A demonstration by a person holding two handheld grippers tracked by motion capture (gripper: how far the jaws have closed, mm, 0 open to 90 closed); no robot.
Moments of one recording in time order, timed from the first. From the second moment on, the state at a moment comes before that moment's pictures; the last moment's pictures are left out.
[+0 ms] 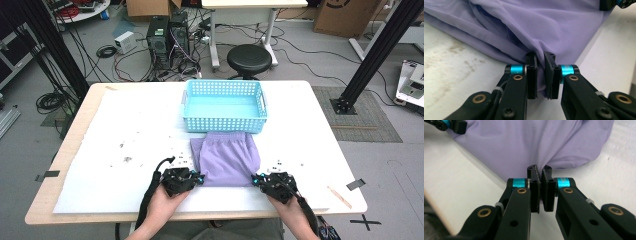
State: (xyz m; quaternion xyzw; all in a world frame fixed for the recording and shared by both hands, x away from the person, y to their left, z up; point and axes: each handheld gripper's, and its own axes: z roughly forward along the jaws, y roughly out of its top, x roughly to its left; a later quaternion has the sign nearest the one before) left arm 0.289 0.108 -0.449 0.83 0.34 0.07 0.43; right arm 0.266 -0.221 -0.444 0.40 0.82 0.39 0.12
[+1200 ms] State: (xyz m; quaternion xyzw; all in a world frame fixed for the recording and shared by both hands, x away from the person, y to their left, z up) left arm 0.248 0.120 -0.445 0.84 0.32 0.08 0.42; right arm 0.209 -0.234 -0.438 0.39 0.81 0.40 0.18
